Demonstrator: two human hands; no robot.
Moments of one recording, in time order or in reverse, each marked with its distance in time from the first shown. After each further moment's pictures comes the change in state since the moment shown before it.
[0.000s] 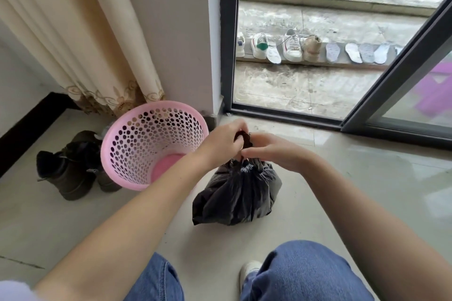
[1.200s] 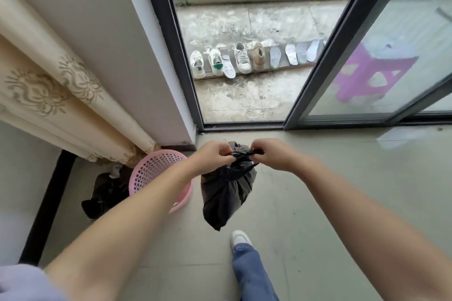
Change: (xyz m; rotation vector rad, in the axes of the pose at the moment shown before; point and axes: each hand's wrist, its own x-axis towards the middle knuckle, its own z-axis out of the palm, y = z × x) left_hand 0.049 0.263 -0.210 -0.043 -0.542 -0.201; right_hand -0.176 -0.271 -0.134 -0.502 0.269 0.311
